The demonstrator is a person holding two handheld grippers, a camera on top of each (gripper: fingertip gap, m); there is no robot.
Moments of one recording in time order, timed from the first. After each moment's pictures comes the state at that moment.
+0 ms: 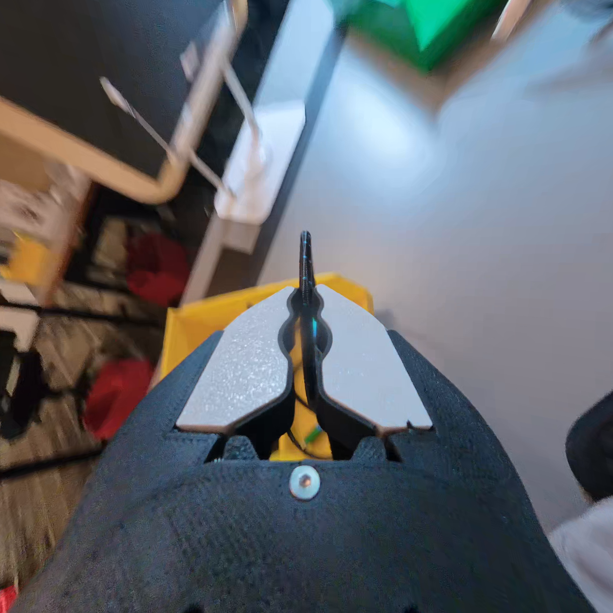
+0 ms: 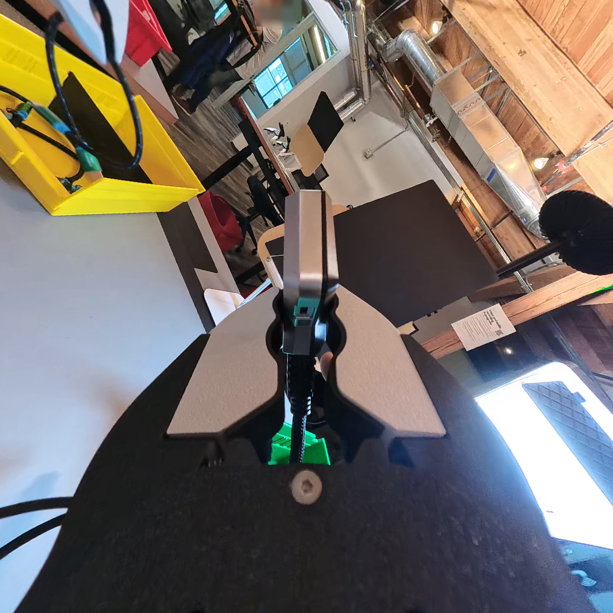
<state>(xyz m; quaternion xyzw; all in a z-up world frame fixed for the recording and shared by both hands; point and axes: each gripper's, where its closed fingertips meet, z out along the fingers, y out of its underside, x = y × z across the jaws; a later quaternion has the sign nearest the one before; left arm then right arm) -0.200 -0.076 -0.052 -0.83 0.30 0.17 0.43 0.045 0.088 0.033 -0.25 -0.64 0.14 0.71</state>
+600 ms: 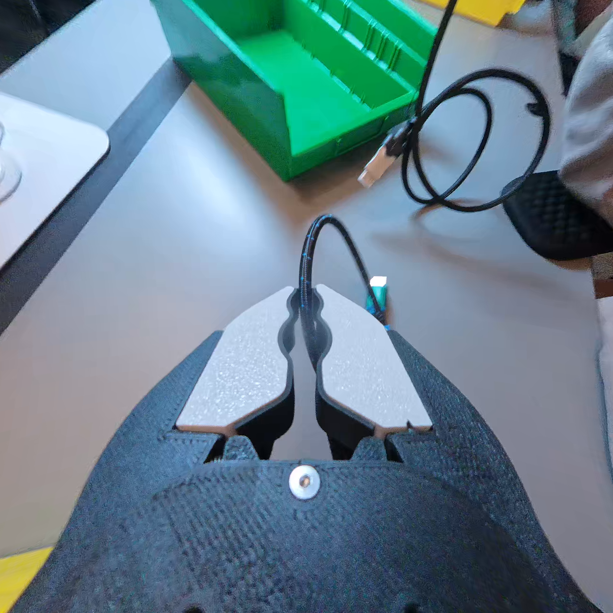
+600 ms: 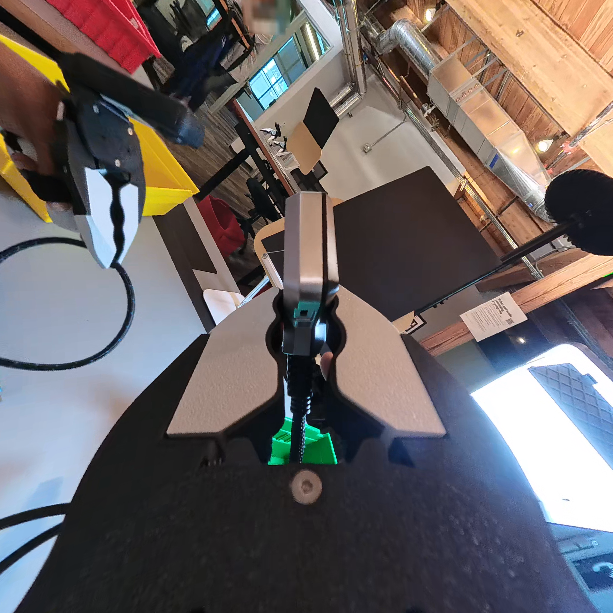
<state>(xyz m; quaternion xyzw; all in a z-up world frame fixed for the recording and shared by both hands) -0.087 0.048 -0.153 -0.86 0.22 -0.18 0.41 0.050 0.103 0.038 -0.27 -0.63 0.16 0.71</state>
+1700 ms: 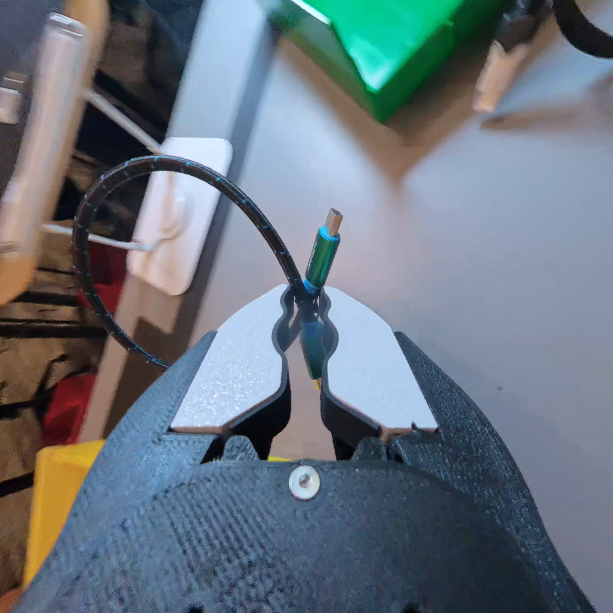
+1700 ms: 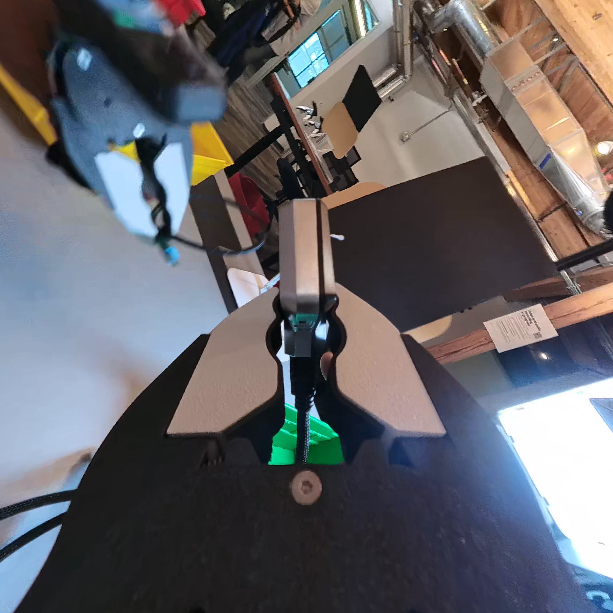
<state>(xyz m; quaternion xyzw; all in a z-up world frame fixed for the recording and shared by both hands) -0.103 0.069 -0.154 -0.86 0.30 0.15 0.39 0.026 0.105 -0.002 -0.26 -0.68 0.13 0.67</state>
